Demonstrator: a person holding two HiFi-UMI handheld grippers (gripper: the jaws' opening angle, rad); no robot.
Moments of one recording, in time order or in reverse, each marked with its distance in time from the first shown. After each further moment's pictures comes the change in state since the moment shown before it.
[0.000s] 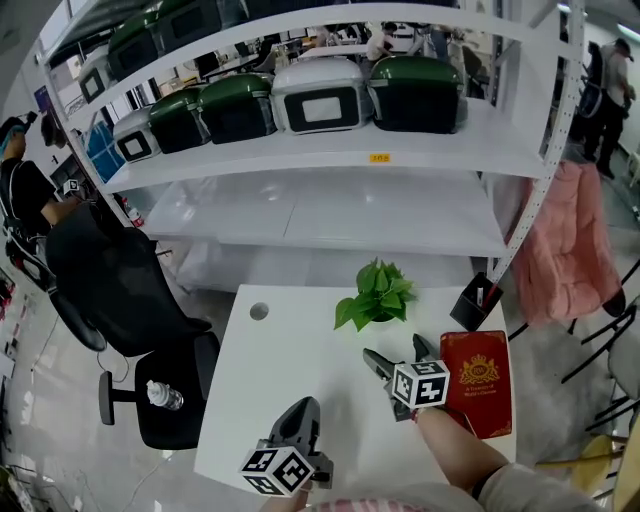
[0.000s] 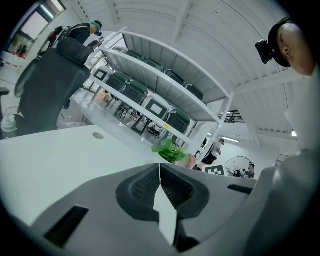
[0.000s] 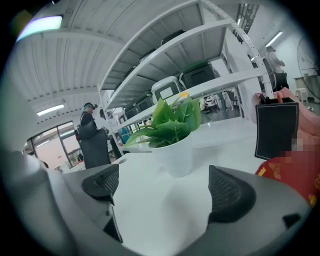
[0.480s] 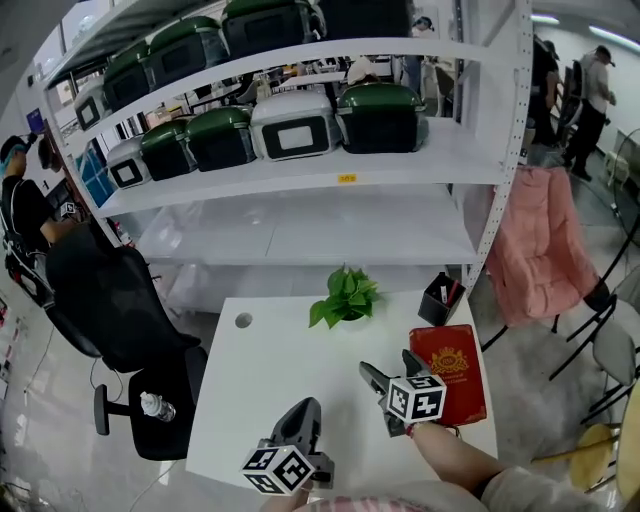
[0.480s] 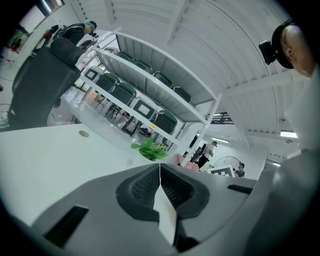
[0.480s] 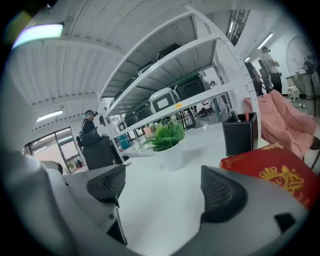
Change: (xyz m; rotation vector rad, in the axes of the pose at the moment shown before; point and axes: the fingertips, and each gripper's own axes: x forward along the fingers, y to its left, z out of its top) left arm -0.031 -0.075 -0.023 0.026 -0.018 -0.102; right arm -0.111 0.002 -0.004 0.052 -0.058 -0.019
